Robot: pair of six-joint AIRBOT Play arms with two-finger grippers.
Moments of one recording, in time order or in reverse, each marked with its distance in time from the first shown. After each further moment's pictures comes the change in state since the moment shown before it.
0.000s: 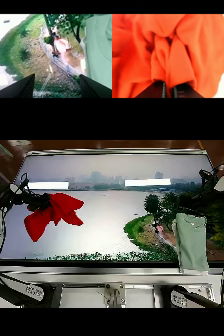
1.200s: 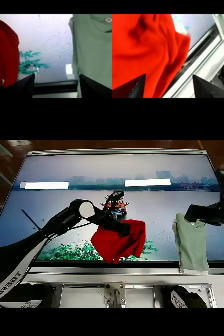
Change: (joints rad) left arm -0.945 0.219 -0.098 -0.221 -0.020 0.080; right arm 0.008 0.310 -0.104 -0.069 0.134 -0.087
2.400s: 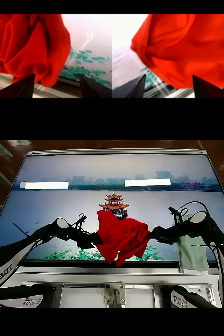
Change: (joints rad) left arm 0.353 0.040 -0.604 -0.313 0.060 0.095; right arm 0.000 -0.223 -0.476 0.487 -0.248 -0.212
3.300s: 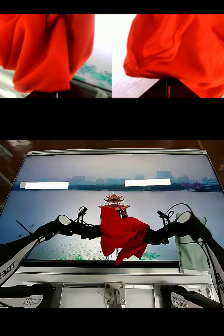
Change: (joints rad) left arm -0.004 -0.016 0.076 -0.095 0.152 0.102; right arm 0.145 -0.100 0.000 0.012 -0.043 0.080
